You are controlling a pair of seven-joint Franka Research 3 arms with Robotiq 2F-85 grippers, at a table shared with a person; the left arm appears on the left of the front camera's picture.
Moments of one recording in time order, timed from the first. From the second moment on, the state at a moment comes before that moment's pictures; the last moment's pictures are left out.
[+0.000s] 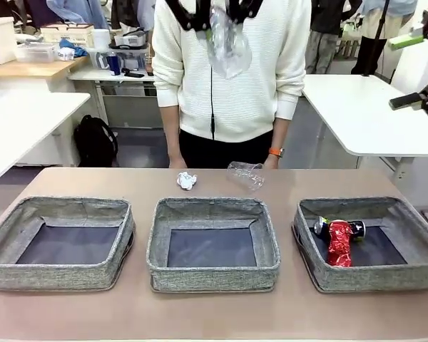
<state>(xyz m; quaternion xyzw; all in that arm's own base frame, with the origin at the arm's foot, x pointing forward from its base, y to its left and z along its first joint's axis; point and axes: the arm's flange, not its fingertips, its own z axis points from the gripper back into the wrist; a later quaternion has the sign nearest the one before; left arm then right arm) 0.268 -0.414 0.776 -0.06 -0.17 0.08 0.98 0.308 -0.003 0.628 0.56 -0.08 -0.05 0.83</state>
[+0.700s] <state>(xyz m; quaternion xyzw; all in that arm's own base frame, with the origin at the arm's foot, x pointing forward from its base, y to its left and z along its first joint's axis) 0.272 -0.419 0.780 -0.07 -0.16 0.06 0.98 0.308 -0.004 0.628 0.56 -0.08 -0.05 0.83</state>
